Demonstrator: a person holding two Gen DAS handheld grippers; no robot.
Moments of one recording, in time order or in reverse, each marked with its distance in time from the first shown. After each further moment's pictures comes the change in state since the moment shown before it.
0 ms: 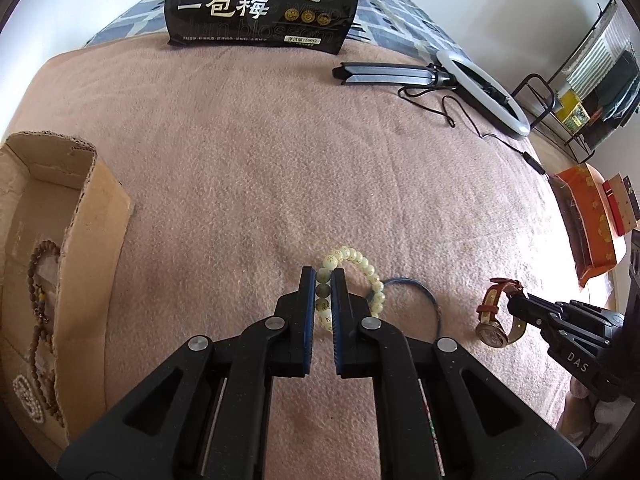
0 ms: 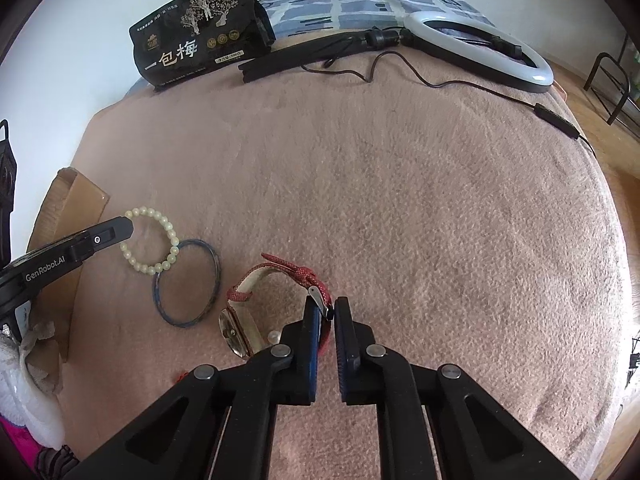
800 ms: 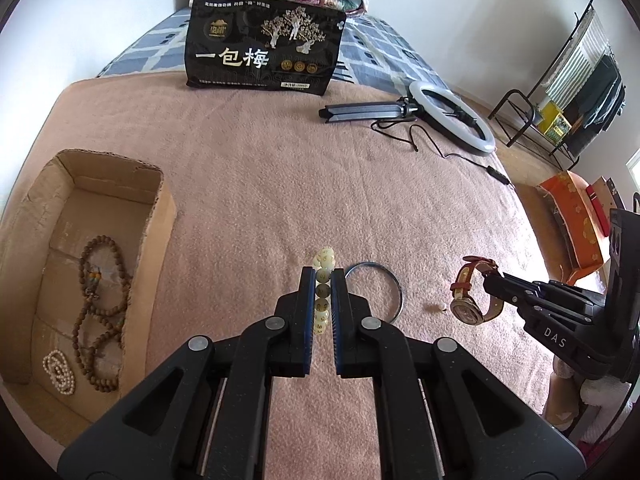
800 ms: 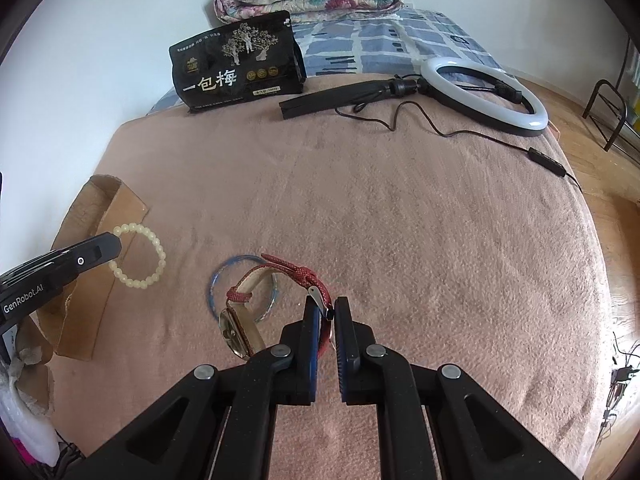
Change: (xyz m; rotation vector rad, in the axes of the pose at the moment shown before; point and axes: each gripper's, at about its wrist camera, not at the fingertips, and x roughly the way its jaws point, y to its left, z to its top) left arm -0.082 0.001 -0.019 0.019 -0.097 -0.032; right arm -0.052 0.040 -0.002 -0.047 -0.104 -0.003
